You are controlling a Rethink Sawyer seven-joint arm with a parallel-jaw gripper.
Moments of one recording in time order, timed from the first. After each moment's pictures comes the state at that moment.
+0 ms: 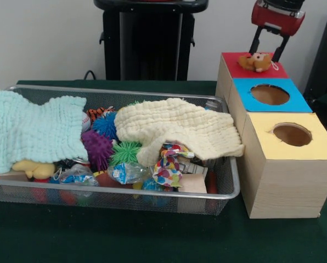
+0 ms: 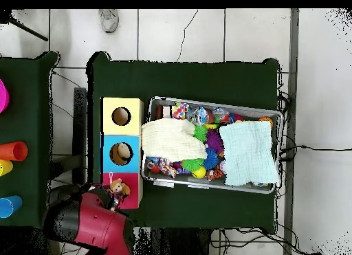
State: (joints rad) arm 0.58 -0.69 -0.45 1.99 0.60 0.42 1.92
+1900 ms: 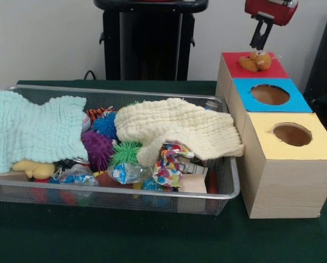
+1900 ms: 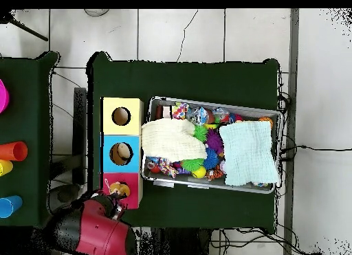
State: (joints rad) arm 0.63 -0.68 -0.53 2.01 0.57 0.44 1.92
